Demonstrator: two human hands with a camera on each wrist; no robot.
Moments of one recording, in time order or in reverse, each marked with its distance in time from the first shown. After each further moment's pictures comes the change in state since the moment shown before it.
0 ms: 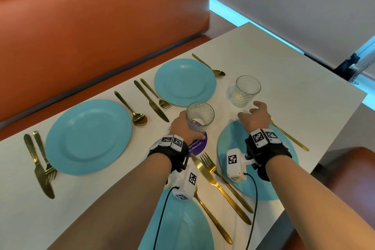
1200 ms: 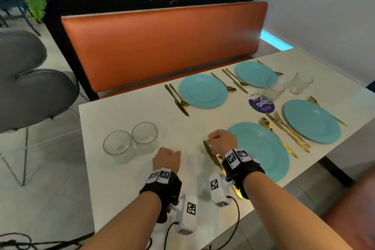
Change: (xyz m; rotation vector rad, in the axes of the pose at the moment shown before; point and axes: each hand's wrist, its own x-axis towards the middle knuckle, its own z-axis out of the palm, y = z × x) left_hand -0.343 -0.313 -0.129 -0.279 0.371 -0.389; right_hand -0.454 0.004 0.127 -0.179 -0.499 -0.237
